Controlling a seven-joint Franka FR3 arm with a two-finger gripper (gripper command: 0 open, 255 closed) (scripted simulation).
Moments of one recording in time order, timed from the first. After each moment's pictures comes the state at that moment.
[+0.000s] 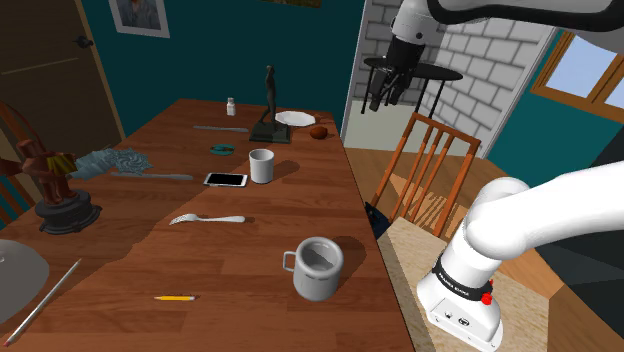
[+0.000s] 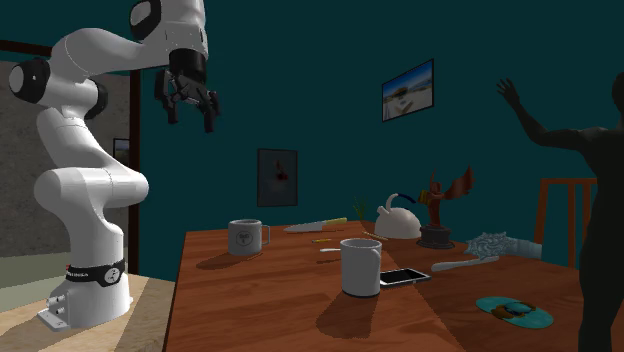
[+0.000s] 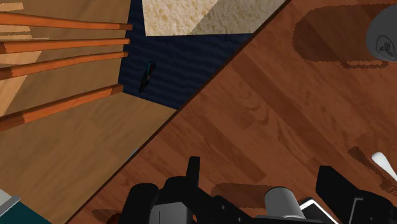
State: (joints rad) arm 0.01 -0.78 -0.01 -2.29 -0.06 1.67 0.07
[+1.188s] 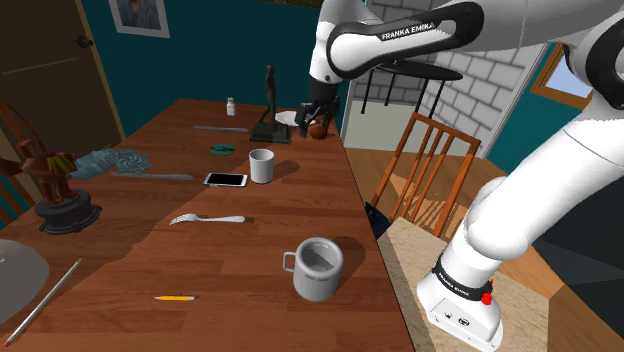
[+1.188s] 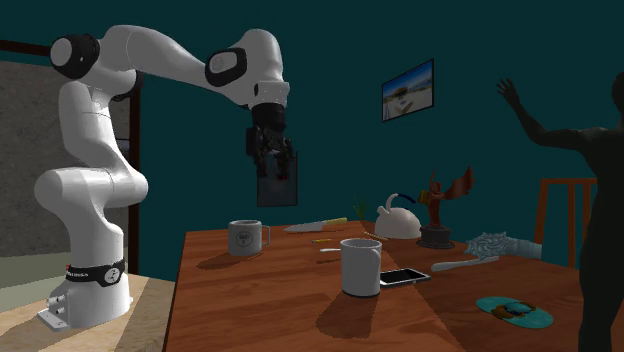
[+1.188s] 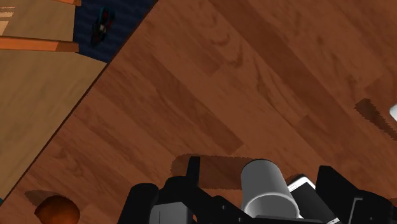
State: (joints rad) arm 0.04 -0.28 0.12 -2.19 -0.05 2.05 0.24
